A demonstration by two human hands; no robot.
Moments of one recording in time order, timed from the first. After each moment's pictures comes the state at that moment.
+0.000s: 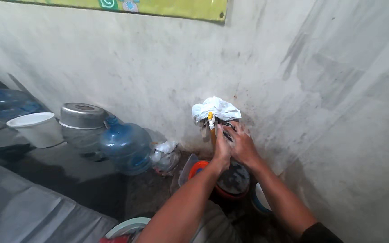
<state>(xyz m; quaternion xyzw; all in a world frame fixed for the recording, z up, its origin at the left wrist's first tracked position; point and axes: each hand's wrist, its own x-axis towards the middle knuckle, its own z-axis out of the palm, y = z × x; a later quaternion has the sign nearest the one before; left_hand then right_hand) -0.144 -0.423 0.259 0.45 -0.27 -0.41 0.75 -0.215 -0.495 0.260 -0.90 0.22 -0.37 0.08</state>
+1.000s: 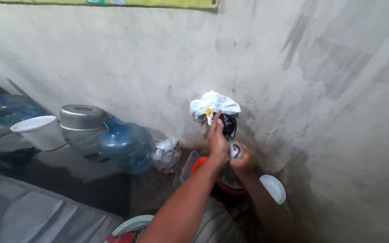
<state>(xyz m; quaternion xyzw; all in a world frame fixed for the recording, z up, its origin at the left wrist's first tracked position) -0.139 -0.424 0.259 0.48 -0.28 -0.31 0.77 -0.225 -0.452 0.195 -0.76 0.20 -0.58 0.19</state>
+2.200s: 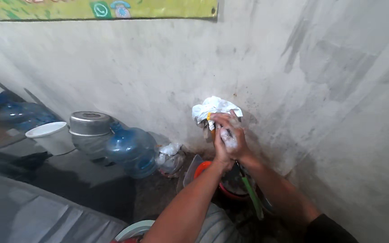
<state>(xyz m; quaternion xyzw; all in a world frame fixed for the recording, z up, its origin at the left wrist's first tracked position) -0.147 -0.434 0.253 0.31 -0.24 -0.44 0.81 -0.182 -0.499 0.271 -0.83 -0.01 -0.53 0.17</state>
